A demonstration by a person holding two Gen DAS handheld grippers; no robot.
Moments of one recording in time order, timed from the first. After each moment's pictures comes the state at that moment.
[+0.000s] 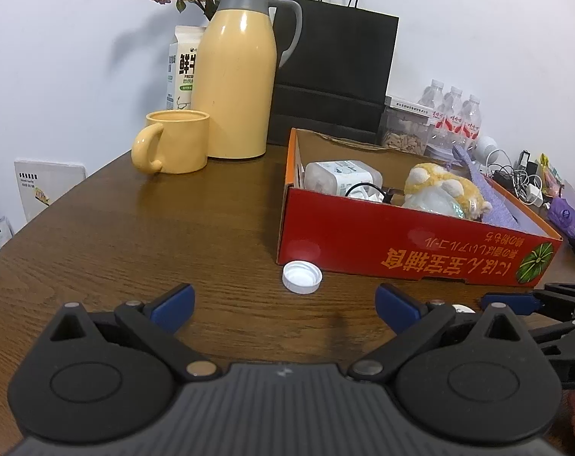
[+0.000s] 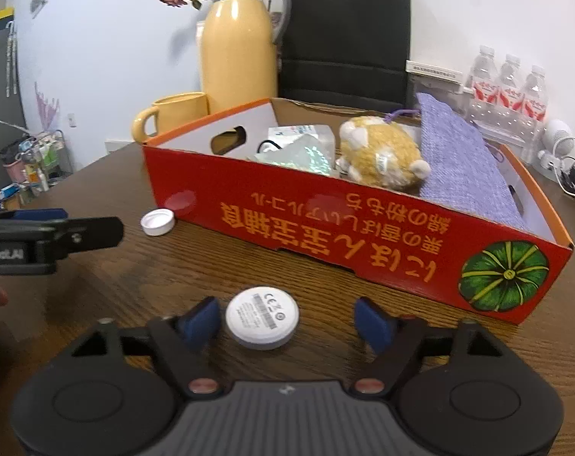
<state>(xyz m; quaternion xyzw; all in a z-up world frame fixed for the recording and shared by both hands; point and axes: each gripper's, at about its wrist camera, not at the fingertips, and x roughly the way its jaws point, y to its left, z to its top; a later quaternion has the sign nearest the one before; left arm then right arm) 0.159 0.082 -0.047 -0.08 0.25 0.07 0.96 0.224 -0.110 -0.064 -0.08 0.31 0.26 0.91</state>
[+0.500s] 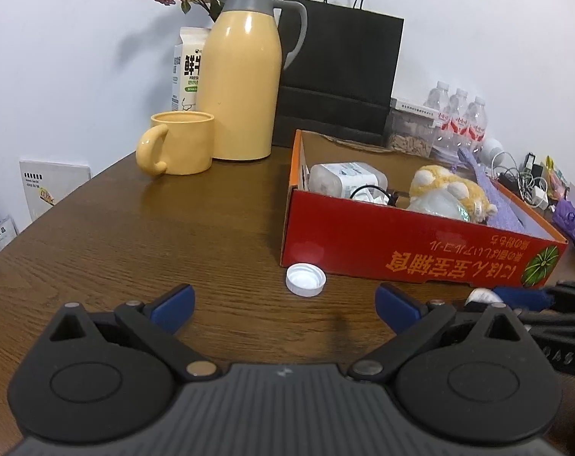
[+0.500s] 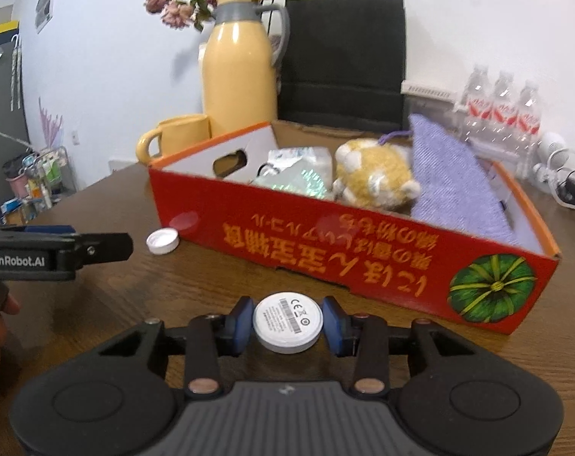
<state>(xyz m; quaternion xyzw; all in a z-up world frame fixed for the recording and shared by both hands) 0.161 0.080 -0.047 -0.08 0.25 0.08 0.96 0.216 -0.121 -0.055 -0.06 0.27 0.24 0.93</state>
